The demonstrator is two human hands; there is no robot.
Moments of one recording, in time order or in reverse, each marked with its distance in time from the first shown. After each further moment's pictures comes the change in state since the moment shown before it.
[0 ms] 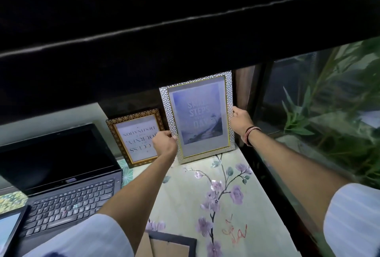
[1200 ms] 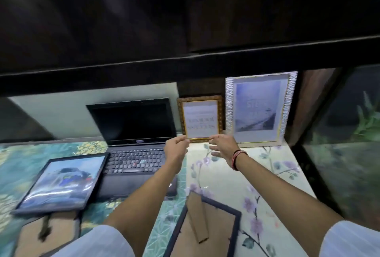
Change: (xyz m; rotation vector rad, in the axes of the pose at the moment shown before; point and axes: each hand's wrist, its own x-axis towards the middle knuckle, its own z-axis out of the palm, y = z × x) left_hand -0.020 -0.114 -0.158 -0.508 -0.136 -0.234; right_hand -0.165 -0.064 0.187 0.421 -0.485 0.416
